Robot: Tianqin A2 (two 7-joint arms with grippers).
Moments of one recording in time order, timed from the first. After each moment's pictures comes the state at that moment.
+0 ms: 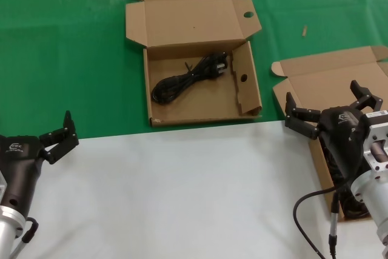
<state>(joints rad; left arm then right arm) 0.00 -0.30 1.60 -1.60 -1.80 0.00 0.00 0.02 0.30 -1.61 1.59 1.78 -0.02 -0.01</state>
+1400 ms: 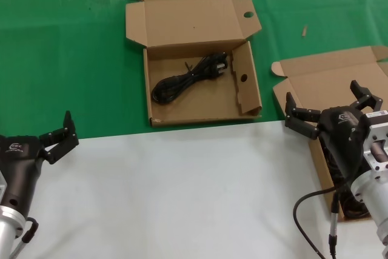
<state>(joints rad) 0.00 -0.30 1.60 -1.60 -1.80 0.00 0.00 0.02 0.30 -1.61 1.59 1.78 -0.02 -0.01</state>
